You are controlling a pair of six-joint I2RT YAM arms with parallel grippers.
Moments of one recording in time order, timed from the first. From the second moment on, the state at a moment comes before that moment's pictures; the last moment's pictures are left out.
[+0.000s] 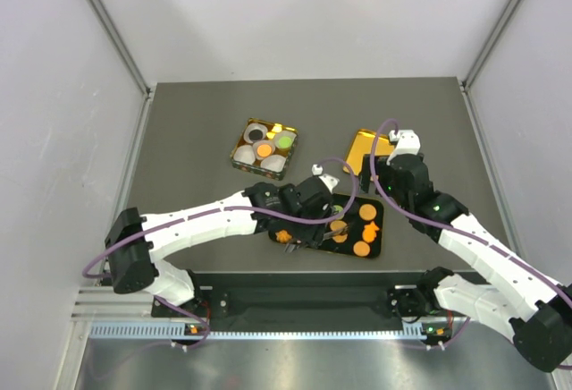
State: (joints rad) left arm -1.15 1.49 1.23 -0.76 -0.07 -0.57; right arm 0.56 0.92 0.71 -0.31 0.35 0.33
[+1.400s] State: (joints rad) left arm -1.02 1.34 1.26 -0.83 -0.10 -0.54; right arm 0.56 0.92 0.71 -0.31 0.35 0.33
